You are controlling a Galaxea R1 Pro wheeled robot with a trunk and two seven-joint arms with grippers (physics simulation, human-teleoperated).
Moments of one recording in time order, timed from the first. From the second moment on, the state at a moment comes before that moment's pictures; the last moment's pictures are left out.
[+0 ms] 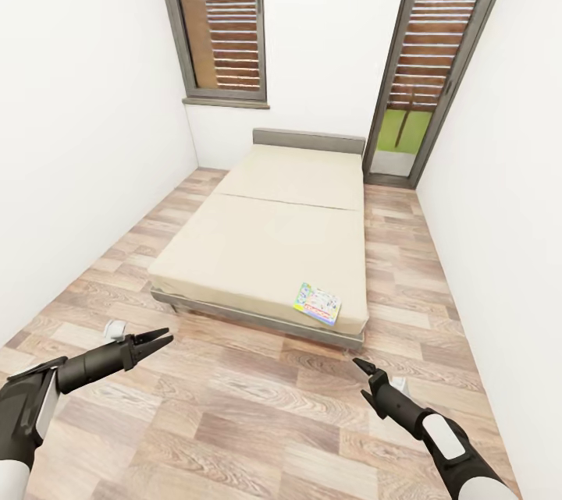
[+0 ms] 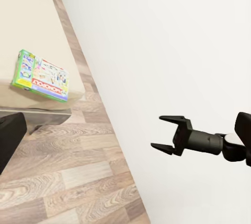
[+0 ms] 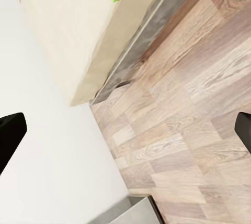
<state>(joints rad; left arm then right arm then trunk) -0.51 0.25 0.45 -0.97 0.03 0.48 -1.47 -0.52 -0.06 -0.35 -0.49 -0.82 0.55 0.46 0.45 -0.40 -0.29</state>
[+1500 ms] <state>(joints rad) -0.50 0.26 0.45 -1.01 0.03 0.75 -1.56 -0.52 -0.07 -0.40 -0.40 -0.82 0.49 0.72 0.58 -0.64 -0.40</state>
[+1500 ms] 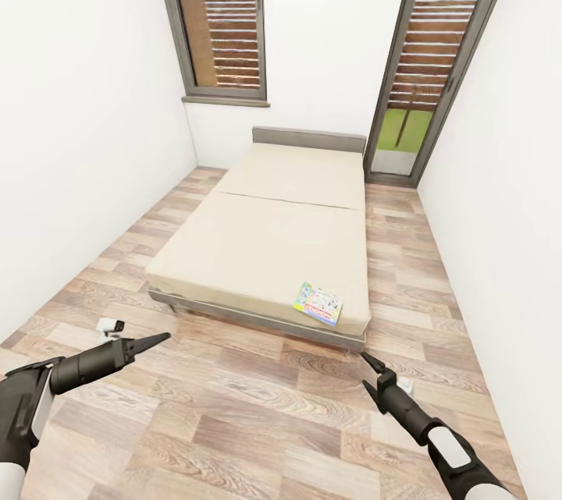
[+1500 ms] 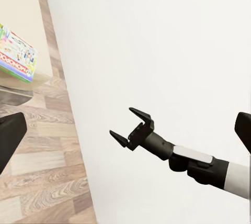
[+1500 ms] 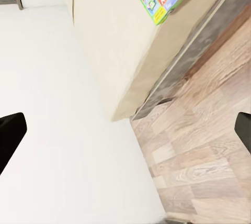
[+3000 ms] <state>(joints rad) -0.50 0.26 0.44 -1.01 0.02 0.79 -1.56 -0.52 0.00 -0.41 -0.40 -0.82 0.17 0.70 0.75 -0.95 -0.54</state>
